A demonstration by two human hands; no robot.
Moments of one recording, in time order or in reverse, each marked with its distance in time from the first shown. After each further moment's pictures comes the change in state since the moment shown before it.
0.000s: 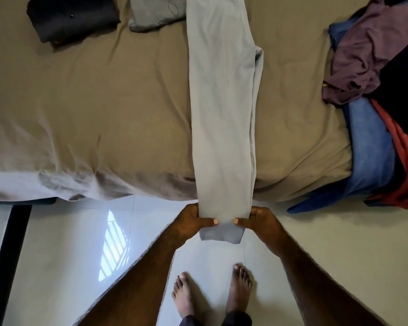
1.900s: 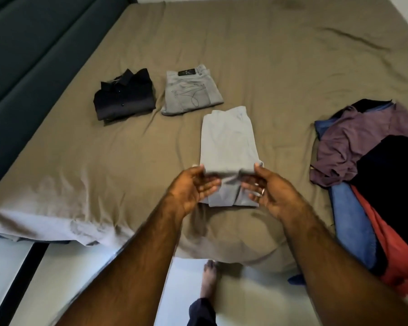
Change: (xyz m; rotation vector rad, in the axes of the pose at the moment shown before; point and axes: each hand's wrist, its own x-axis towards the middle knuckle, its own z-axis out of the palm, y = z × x) left_hand -0.024 0.301 -0.001 -0.644 0.266 0.069; right_hand 0.021 -0.301 -0.024 0.335 0.102 0.019
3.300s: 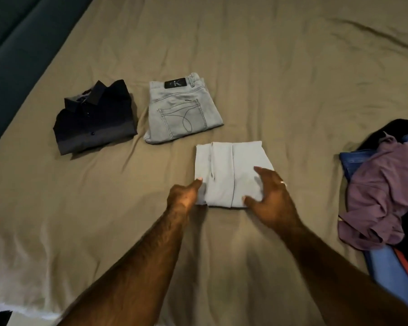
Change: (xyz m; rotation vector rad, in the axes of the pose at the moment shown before) left_hand 0.209 0.095 0.014 0.603 0.490 0.013; right_hand 0.183 -0.064 0.023 -1.048 0.219 -0.763
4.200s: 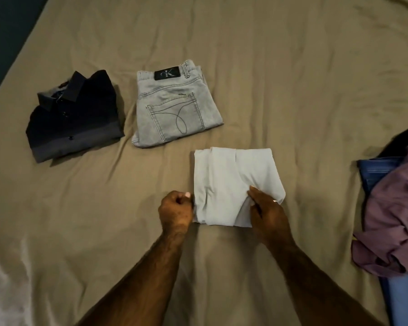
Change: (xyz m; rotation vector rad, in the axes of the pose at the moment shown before) left_hand 0.078 -0.018 0.027 0.092 0.240 0.223; right_hand 0.041 0.063 0.075 0.055 0.014 0.094
